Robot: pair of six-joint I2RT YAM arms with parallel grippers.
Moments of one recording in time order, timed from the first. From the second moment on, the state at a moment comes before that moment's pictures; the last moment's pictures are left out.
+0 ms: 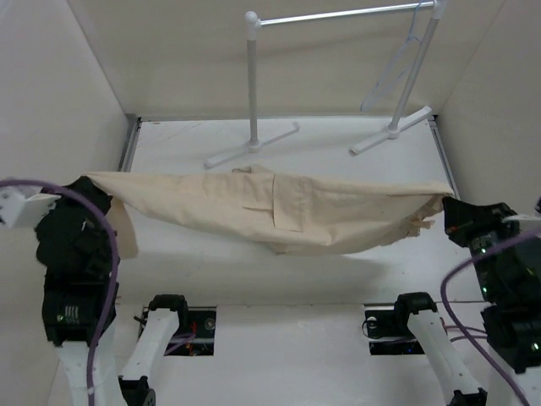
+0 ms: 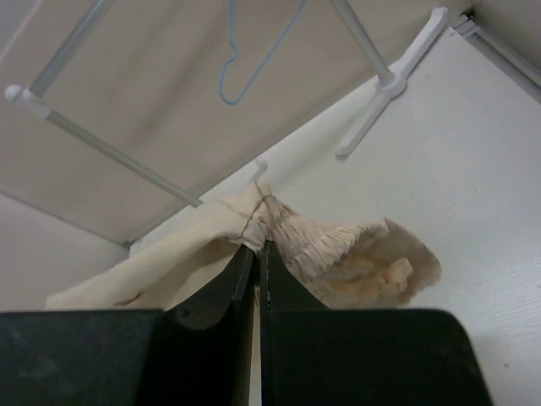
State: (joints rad) left arm -0.03 0.66 1.51 -0.83 -0.62 -0.68; right arm 0.09 0.47 1.36 -0.95 0.18 0.67
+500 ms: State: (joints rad) left arm -0.02 1.32 1.57 -0.54 -0.54 -0.61; right arm -0.06 1.01 1.17 -0.63 0.03 0.72
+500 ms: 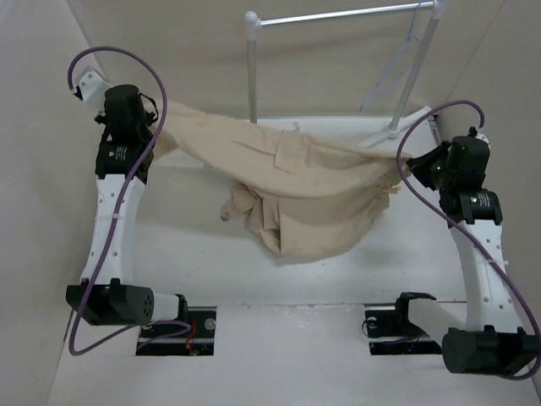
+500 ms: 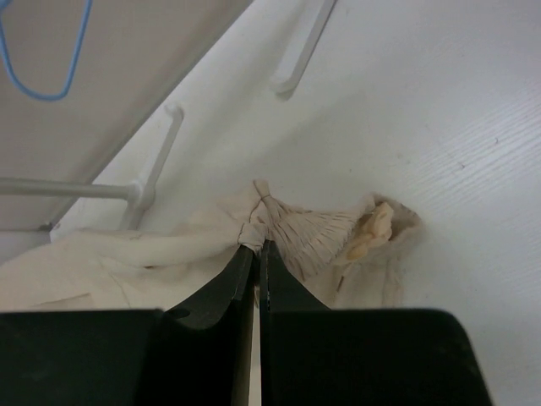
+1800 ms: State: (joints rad) left arm -0.45 1.52 0.73 -0.13 -0.29 -1.00; right arm 0.05 0.85 0.55 -0.57 0.07 0.84
